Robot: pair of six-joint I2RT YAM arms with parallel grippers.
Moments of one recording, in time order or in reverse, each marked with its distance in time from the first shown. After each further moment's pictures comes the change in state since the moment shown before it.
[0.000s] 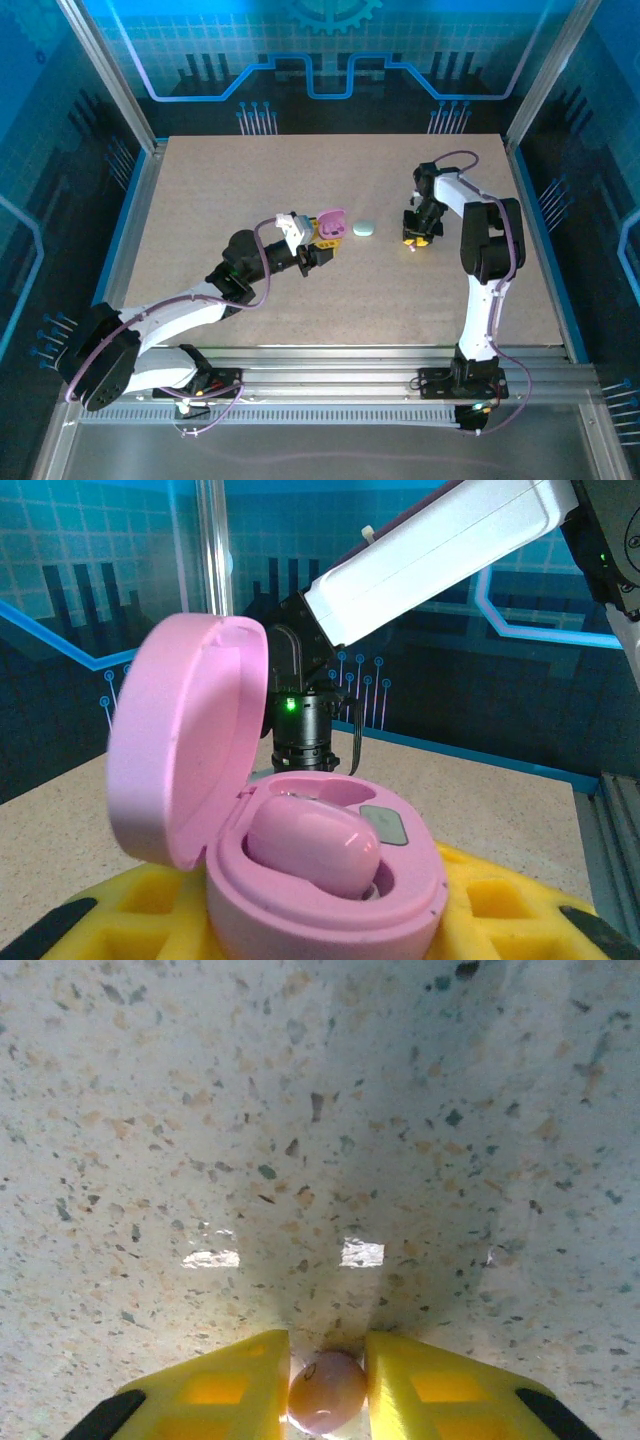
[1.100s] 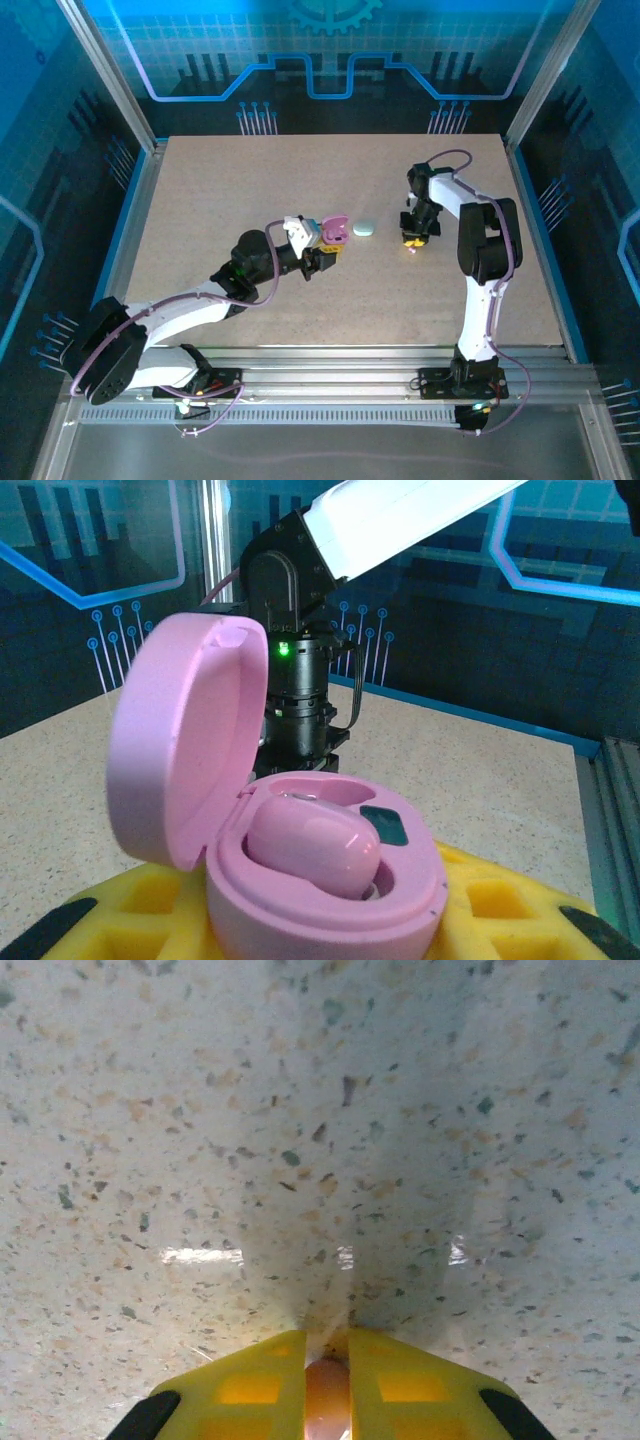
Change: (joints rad) left arm -0.015 0.042 0.002 -0.068 -0.021 0.000; right arm 0.035 -0.007 -0.006 -0.003 0.044 -0.004
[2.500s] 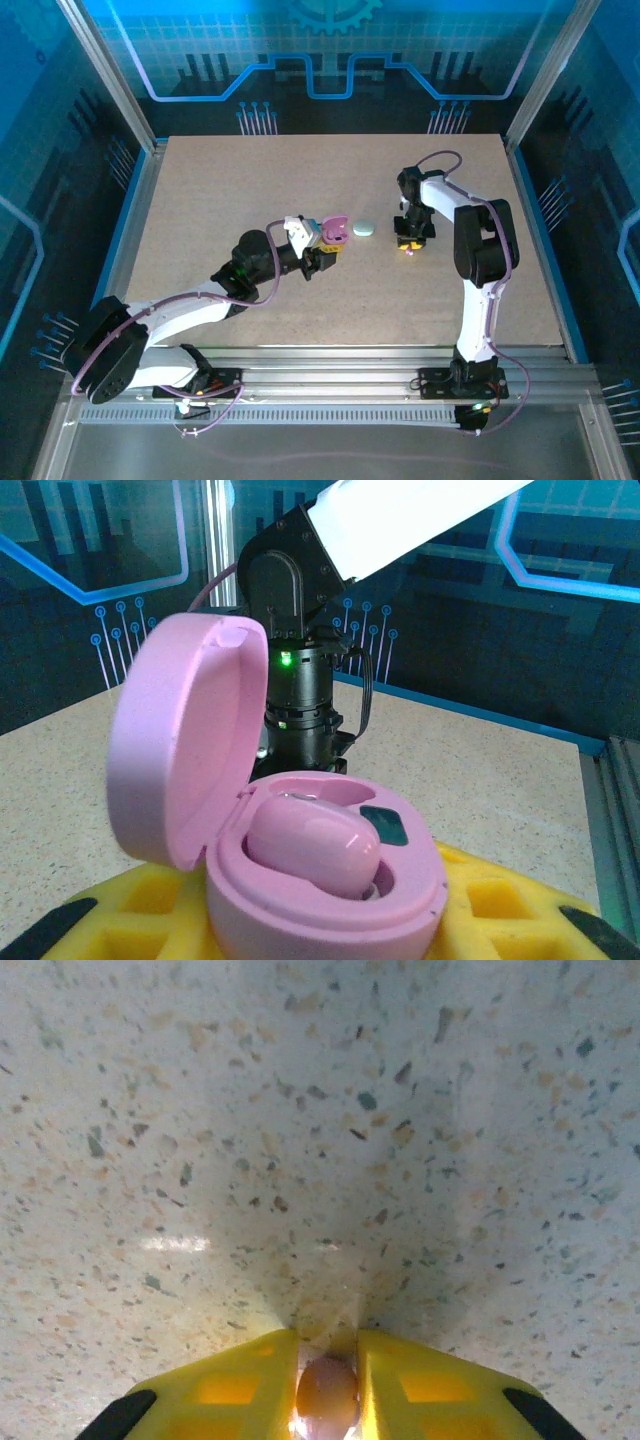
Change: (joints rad) left arm 0.000 0.004 0.000 0.000 -0.006 0.000; right arm 0.055 -0.015 -0.024 -0.009 0.061 0.007
